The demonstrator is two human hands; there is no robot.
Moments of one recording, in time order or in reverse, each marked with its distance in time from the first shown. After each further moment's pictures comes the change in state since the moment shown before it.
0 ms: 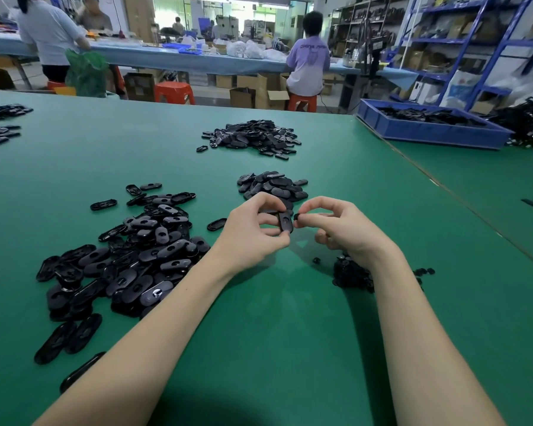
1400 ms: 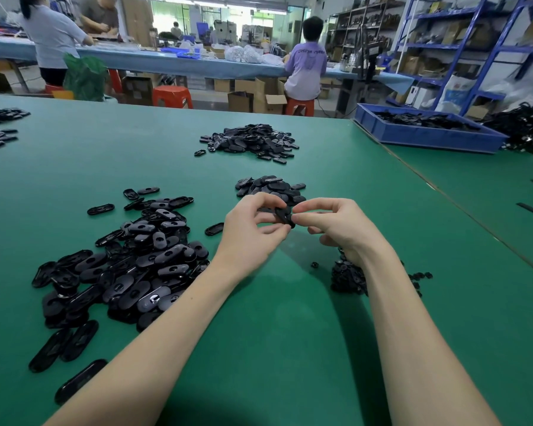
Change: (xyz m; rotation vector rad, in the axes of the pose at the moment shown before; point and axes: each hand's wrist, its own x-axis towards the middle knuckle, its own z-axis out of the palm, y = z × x) left_hand 0.000 0.005 0.009 -0.038 0.146 0.094; right_hand 0.006 -0.010 0.006 -0.011 0.138 0.013
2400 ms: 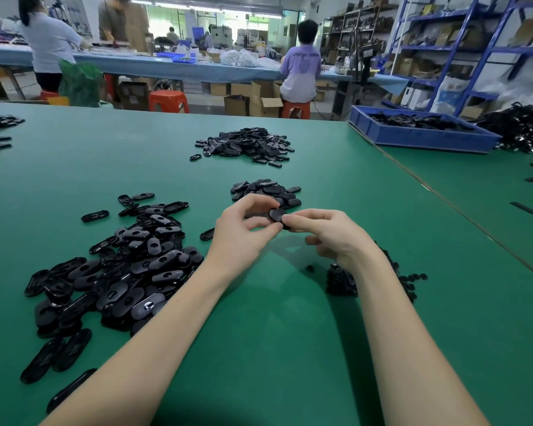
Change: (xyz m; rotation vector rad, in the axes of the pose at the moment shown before) left_hand 0.005 0.002 -0.005 -0.051 0.000 -0.051; right_hand -0.002 0.007 0.002 0.038 -0.039 0.094
